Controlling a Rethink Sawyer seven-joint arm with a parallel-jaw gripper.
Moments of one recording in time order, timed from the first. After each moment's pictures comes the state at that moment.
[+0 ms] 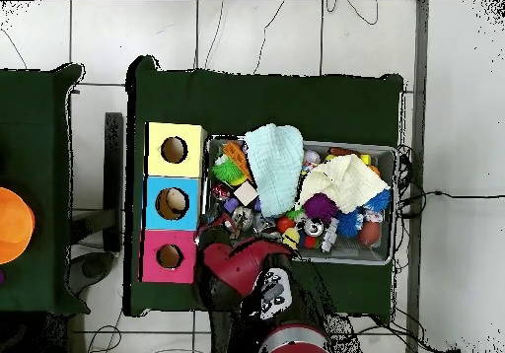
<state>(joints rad) -0.11 -0.58 0.01 1.92 -0.69 -0.27 1.76</state>
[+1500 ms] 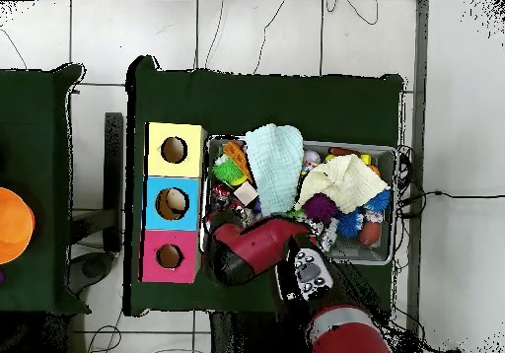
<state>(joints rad) -0.24 -0.56 0.16 1.85 -0.74 -0.09 1.76</state>
